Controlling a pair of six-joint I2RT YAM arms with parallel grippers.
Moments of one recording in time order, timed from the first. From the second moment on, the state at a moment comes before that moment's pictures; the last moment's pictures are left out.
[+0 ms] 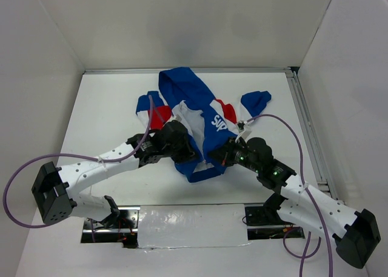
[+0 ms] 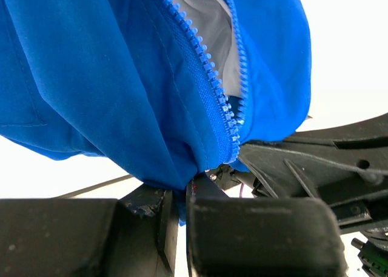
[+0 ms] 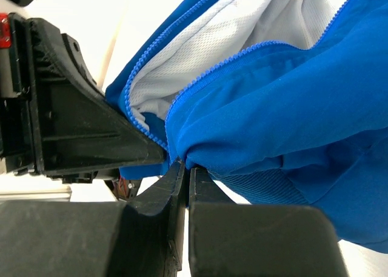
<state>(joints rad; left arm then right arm) -0.92 1.32 1.06 -0.53 -0.03 -1.24 0.70 0.75 0.45 0.00 -0.16 0.79</state>
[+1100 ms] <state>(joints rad) -1.04 1.35 1.12 -0.66 -0.19 -1.37 0.85 0.78 0.47 -0.10 0.11 0.96</state>
